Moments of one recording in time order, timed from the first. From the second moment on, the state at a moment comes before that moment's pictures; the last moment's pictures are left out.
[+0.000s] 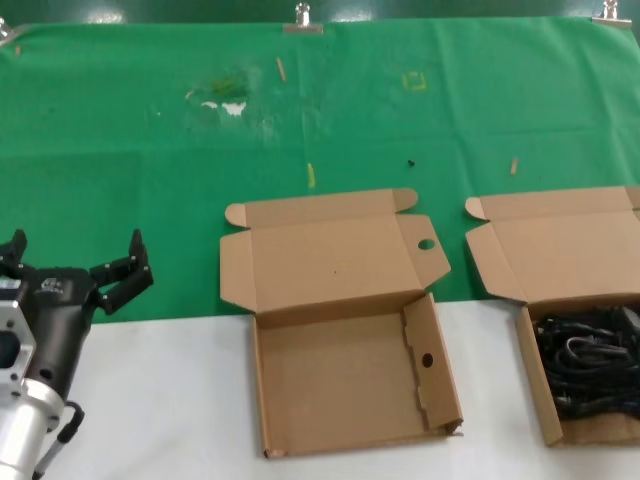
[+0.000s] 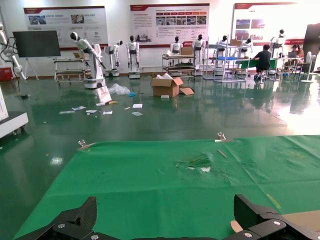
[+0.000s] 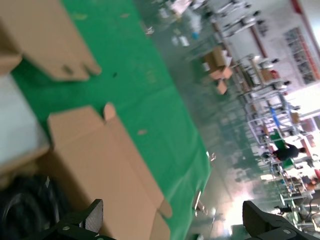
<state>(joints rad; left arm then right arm) 0.00 -0.30 1.60 -1.60 -1.80 0.00 0.00 -0.10 1.03 -2.02 1.81 2.31 0.52 -0.82</state>
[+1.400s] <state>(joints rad) 0.00 -0.30 1.60 -1.60 -1.80 0.00 0.00 0.11 1.20 -2.37 1.76 2.63 0.51 -1.25</state>
